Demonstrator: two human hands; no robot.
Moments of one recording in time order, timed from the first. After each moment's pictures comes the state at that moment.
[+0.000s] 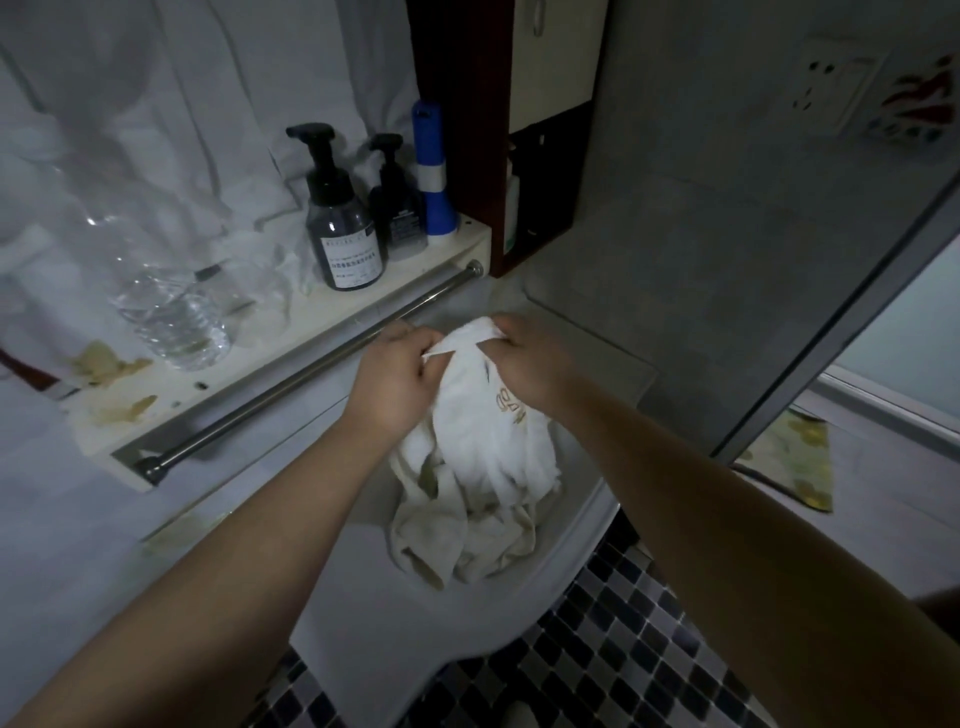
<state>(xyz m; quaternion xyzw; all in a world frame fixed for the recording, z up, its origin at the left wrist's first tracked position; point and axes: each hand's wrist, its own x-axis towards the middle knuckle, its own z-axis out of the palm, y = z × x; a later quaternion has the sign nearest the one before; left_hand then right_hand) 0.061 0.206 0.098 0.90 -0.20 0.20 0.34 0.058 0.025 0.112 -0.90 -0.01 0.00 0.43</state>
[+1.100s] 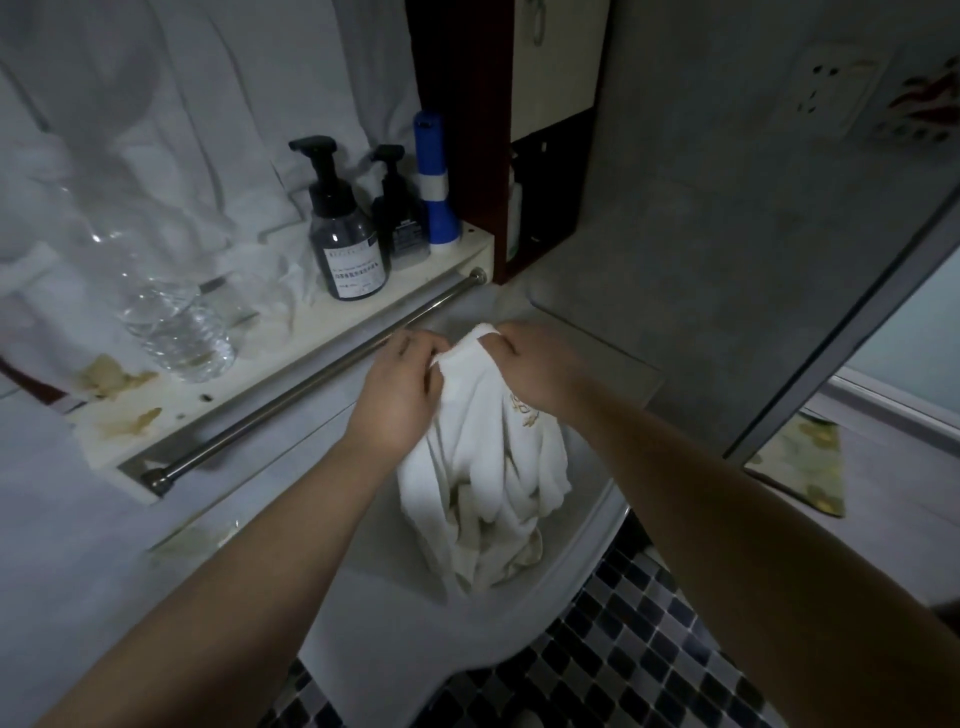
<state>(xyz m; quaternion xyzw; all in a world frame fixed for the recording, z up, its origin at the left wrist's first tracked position) 0.065 0.210 0.085 0.90 -0.22 0.21 0.31 0.063 0.020 0.119 -0.95 -0.06 -0.04 0.29</state>
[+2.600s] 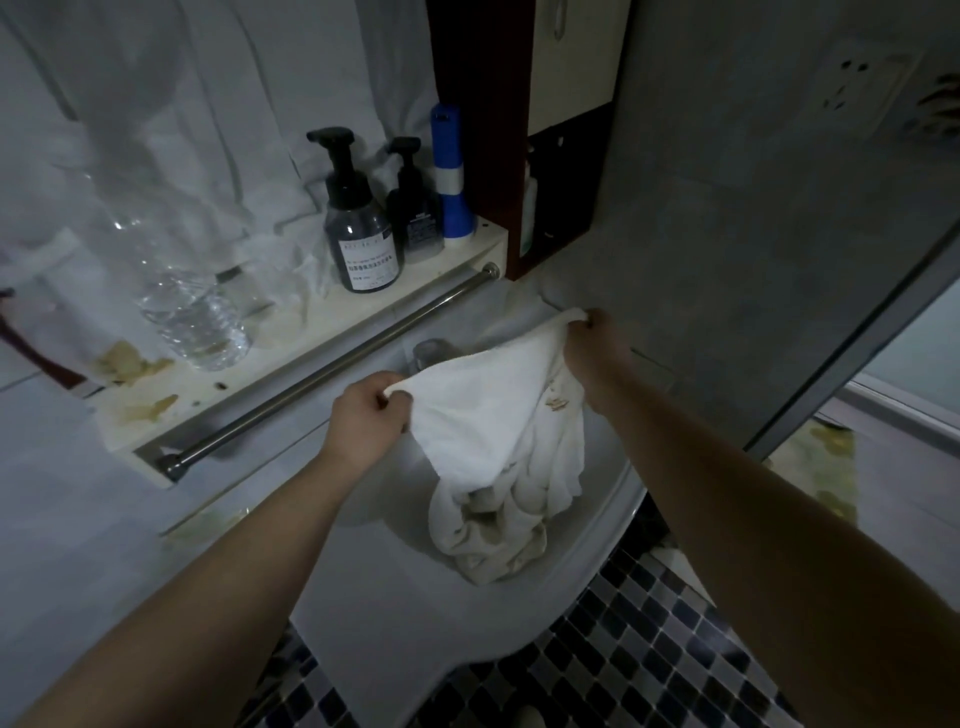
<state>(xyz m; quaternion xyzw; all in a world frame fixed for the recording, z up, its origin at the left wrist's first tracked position) 0.054 0.252 0.056 0.87 0.03 0.01 0.50 0.088 -0.016 0.093 -0.81 0.23 -0.06 0.53</state>
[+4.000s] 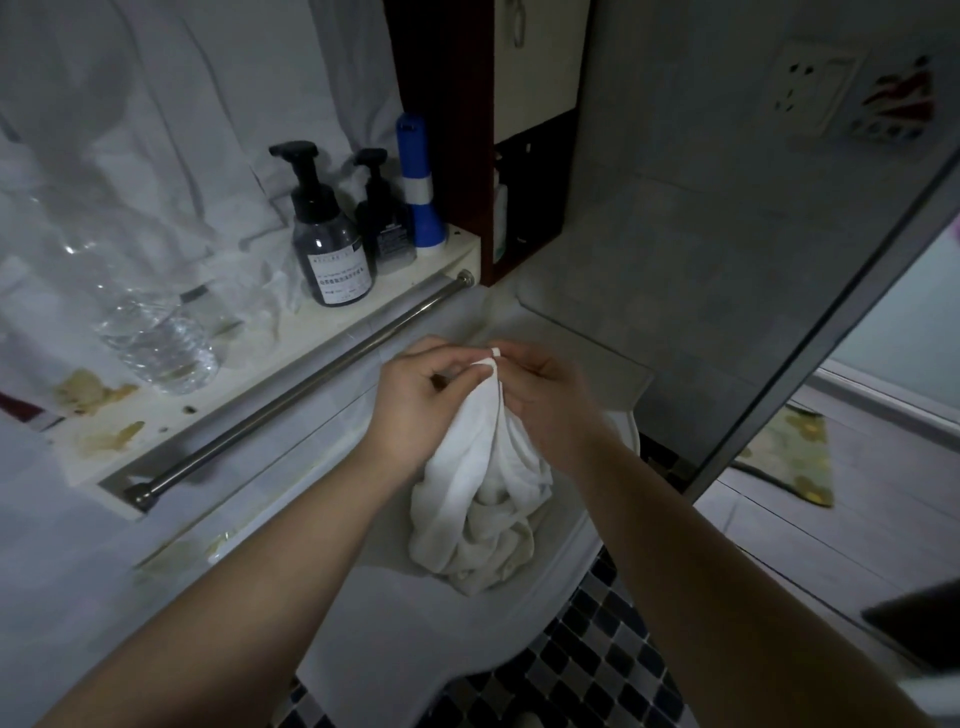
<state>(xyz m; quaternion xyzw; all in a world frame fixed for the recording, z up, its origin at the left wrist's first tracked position) 0.043 0.176 0.102 0.80 -0.23 0.14 0.54 0.030 0.016 0.083 -0.59 -0.02 -0.02 0.81</state>
